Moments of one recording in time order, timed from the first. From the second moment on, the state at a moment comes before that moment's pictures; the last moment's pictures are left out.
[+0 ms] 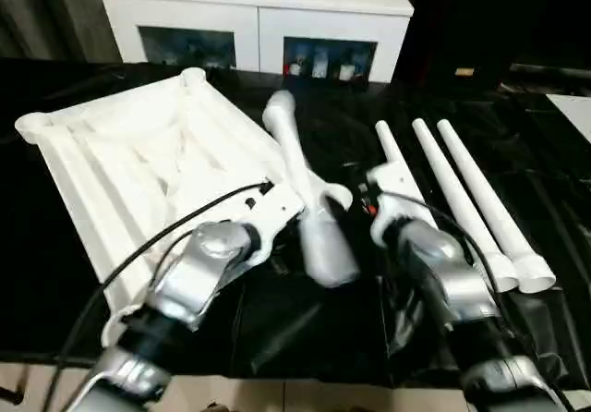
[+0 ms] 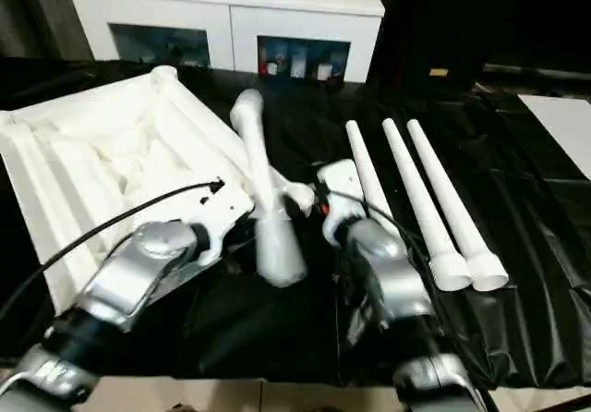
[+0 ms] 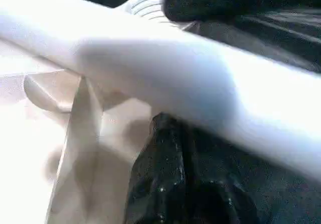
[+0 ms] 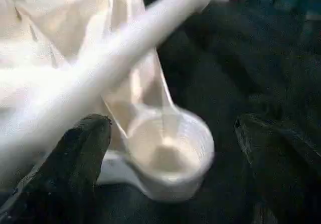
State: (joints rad) left arm -0.44 0.28 -0.35 0.18 0.07 0.50 -0.63; right arm -0.40 -0.15 0.08 0.42 0.13 0.19 0.43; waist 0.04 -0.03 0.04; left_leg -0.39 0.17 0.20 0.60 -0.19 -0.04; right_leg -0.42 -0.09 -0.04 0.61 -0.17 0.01
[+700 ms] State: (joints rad) left arm -0.39 0.47 -0.43 0.09 0.10 0.31 -0.81; right arm -0.39 -0.23 0.05 0.33 0.12 0.27 0.42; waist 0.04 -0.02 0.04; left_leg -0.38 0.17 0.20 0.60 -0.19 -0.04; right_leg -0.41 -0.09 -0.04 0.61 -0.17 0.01
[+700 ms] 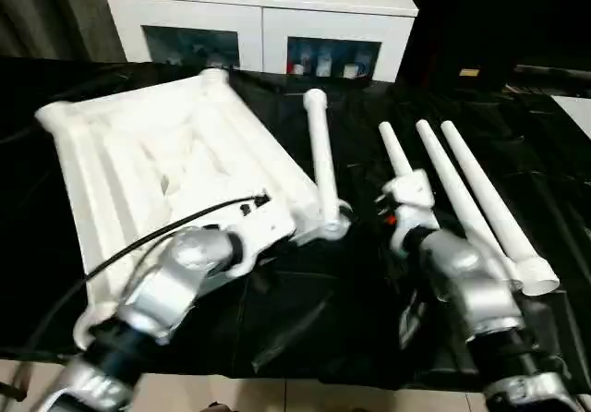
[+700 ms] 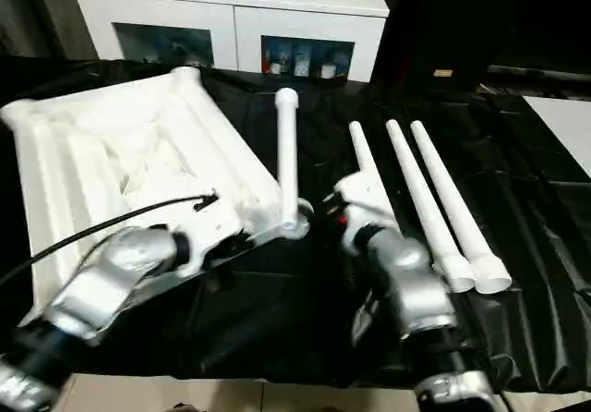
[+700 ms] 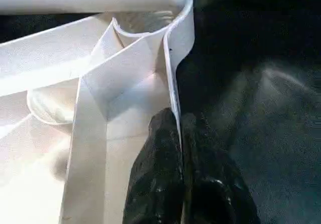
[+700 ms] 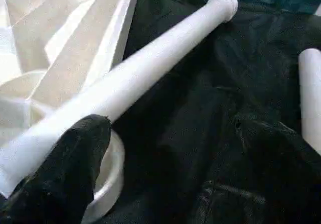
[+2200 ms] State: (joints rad) left arm -0.33 0.58 -0.41 0.01 0.11 0.25 -0.91; right arm -0.82 -0.26 0.05 0.90 0.12 0.49 0.56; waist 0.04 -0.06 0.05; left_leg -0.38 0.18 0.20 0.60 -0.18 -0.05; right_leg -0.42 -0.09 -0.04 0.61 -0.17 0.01
